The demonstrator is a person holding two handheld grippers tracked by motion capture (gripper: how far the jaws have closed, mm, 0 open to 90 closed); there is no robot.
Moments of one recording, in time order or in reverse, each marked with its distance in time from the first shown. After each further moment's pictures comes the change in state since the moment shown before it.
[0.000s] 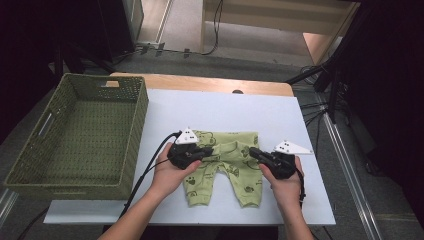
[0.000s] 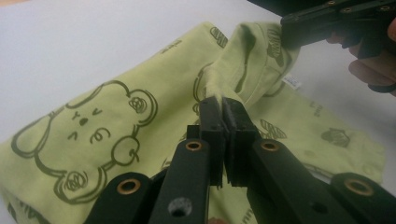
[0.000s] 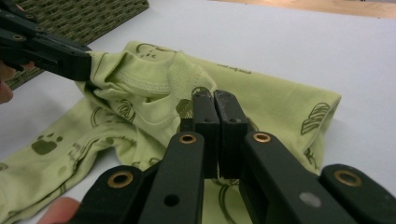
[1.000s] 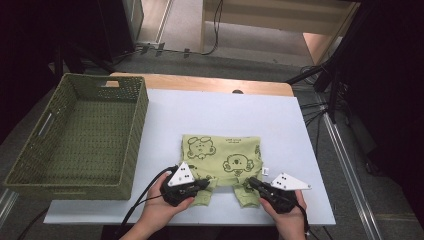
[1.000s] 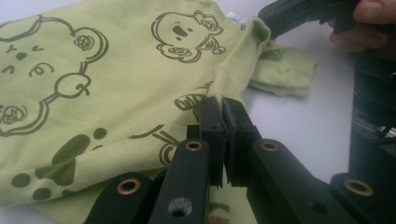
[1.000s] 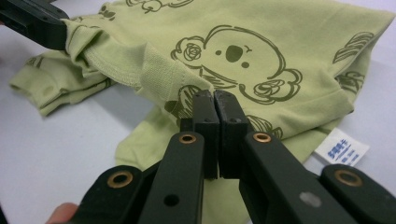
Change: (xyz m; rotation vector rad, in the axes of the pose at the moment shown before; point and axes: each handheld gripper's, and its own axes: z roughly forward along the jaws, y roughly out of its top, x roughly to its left) left arm -0.050 -0.062 -0.024 0.035 -0.054 0.118; right arm 0.038 -0.063 -0.030 0.077 -0.001 -0.100
